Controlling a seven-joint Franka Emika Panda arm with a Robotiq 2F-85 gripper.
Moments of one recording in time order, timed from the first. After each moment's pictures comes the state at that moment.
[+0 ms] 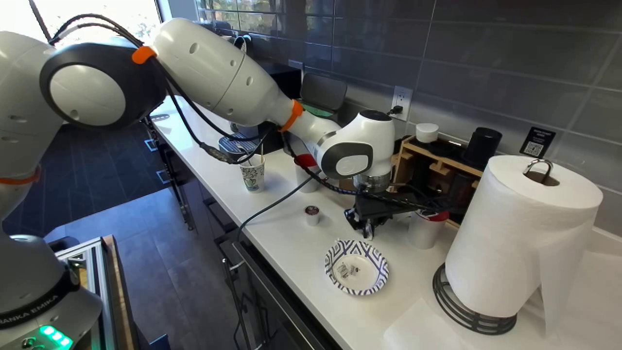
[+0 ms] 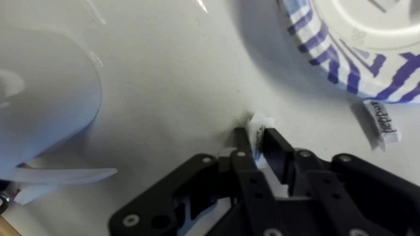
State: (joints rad) arm -0.35 0.73 -0.03 -1.49 -0.03 2.31 -1.44
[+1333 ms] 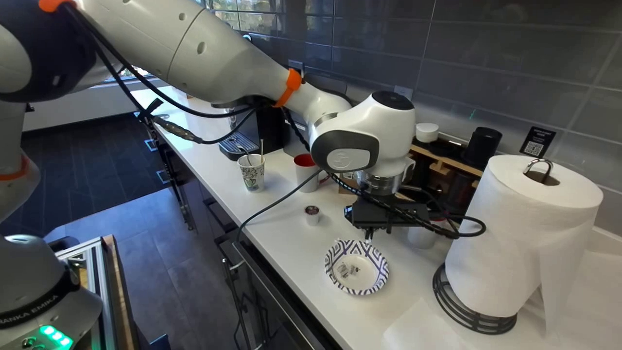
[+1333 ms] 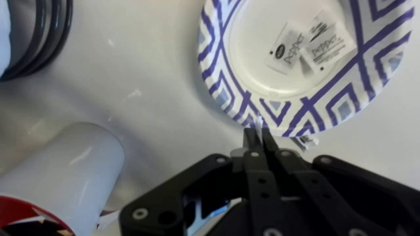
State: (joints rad) arm -0.46 0.54 -0.06 -1.63 0.16 2.23 -1.47
